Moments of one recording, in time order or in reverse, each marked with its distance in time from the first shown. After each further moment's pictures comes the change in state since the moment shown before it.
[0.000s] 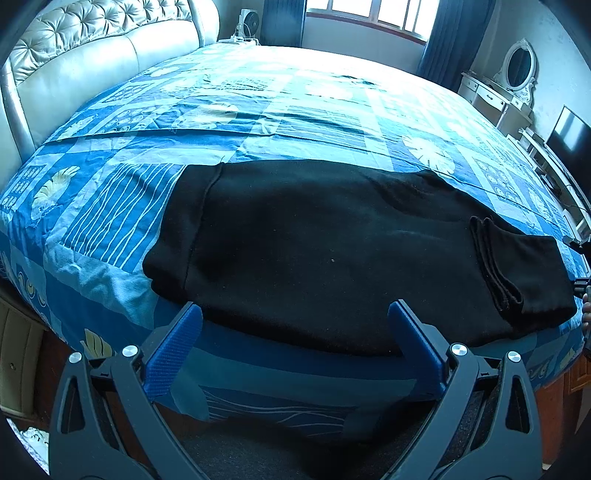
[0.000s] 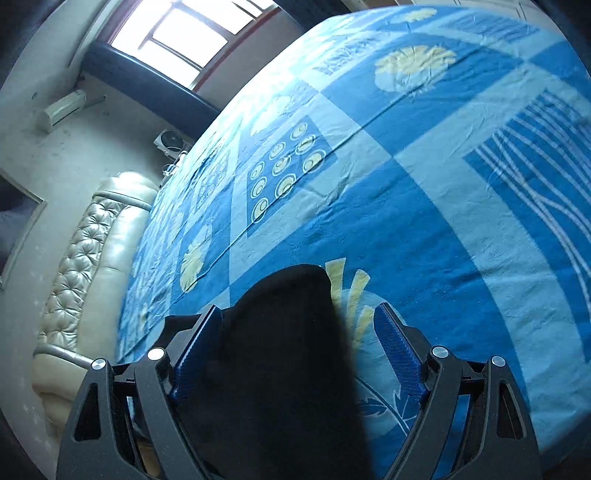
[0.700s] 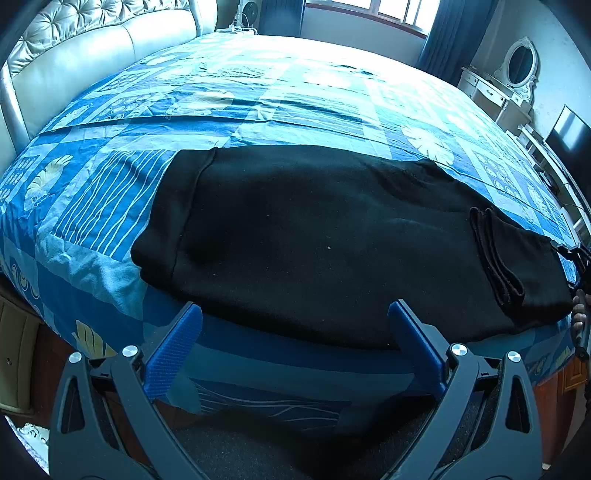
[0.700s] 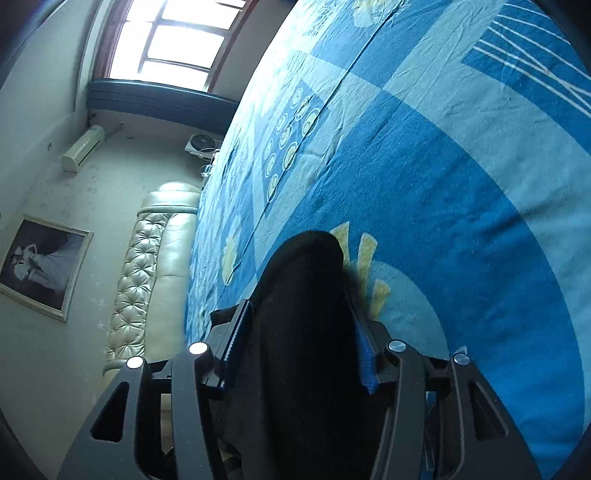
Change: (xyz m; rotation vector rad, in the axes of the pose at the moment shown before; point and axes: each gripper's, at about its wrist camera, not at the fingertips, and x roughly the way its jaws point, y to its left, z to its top) left arm 0.007 -0.001 -0.004 -0.004 0.035 -0.019; right arm 0.020 -0.036 -0.019 0.155 0.086 0.248
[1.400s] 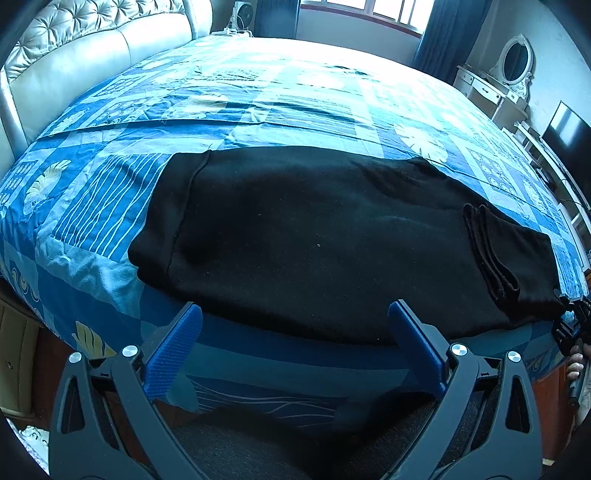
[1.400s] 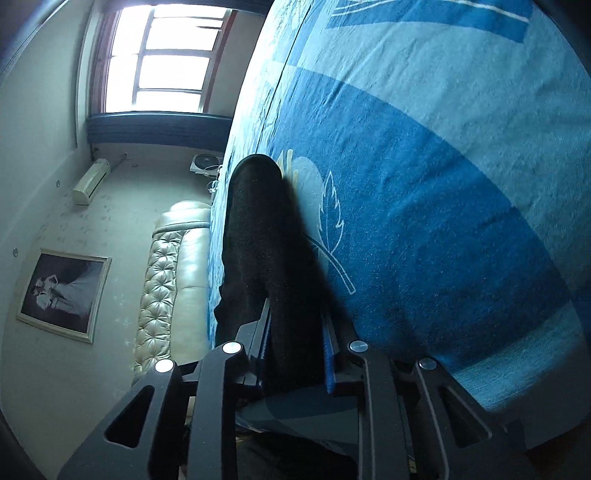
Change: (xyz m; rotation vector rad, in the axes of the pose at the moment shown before) left arm -0.003 -0.006 -0.002 0.015 -0.004 -0.008; right arm -0.032 -0.041 -0.072 0.124 -0.033 0.057
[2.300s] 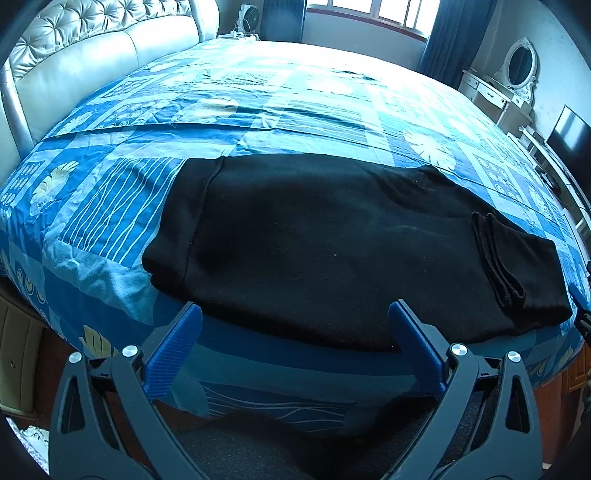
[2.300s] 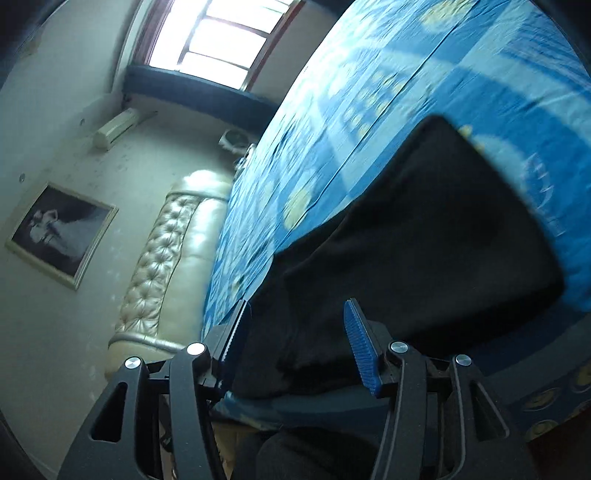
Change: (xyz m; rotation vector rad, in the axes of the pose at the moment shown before) left arm -0.002 0.010 0.004 -0.017 -0.013 0.020; right arm 0.063 0.143 -0.066 -0.243 0.051 0.022
